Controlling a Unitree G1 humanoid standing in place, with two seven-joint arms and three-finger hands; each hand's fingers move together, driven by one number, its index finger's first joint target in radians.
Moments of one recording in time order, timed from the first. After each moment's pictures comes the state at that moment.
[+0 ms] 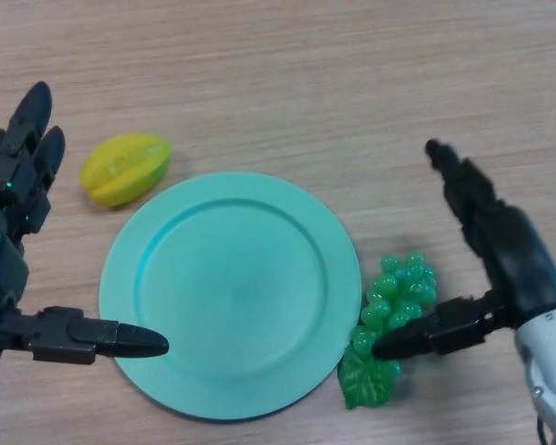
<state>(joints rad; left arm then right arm) 0.11 0.21 0.24 -0.50 -0.08 -0.01 -0.23 -0.05 -0.18 0.15 -0.36 -0.25 0.41 0.09</state>
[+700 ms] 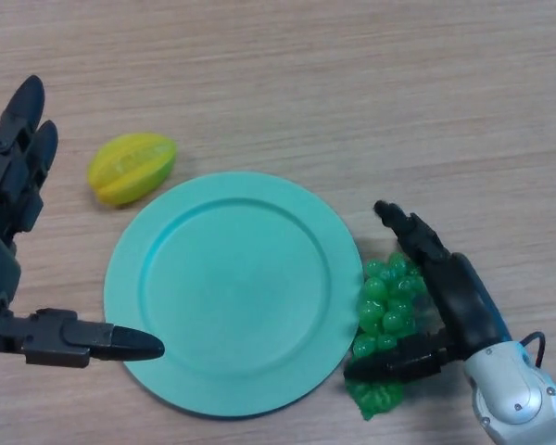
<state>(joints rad) 0.12 0.22 0.26 -0.53 -0.09 -0.01 -0.24 -0.10 -0.18 0.21 0.09 -0.25 0.05 -0.07</state>
